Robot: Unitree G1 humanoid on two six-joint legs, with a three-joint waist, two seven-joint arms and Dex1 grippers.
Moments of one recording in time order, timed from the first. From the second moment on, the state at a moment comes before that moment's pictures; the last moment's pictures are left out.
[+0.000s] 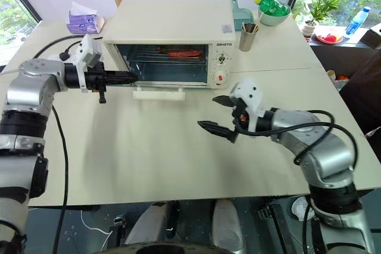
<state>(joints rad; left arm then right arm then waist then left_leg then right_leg) -0.85 0.71 -0.03 0.46 -0.28 0.37 -1.34 -0.33 -0.70 -0.11 -0.54 0.62 0.90 0.82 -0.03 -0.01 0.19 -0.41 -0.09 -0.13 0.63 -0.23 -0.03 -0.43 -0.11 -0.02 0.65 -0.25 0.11</state>
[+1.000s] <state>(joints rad) -0.55 0.57 -0.02 0.30 -0.29 0.38 -1.06 -0.37 -0.78 -0.35 -0.47 0.88 1.02 0.67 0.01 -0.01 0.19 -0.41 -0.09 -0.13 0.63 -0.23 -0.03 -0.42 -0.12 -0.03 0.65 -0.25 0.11</state>
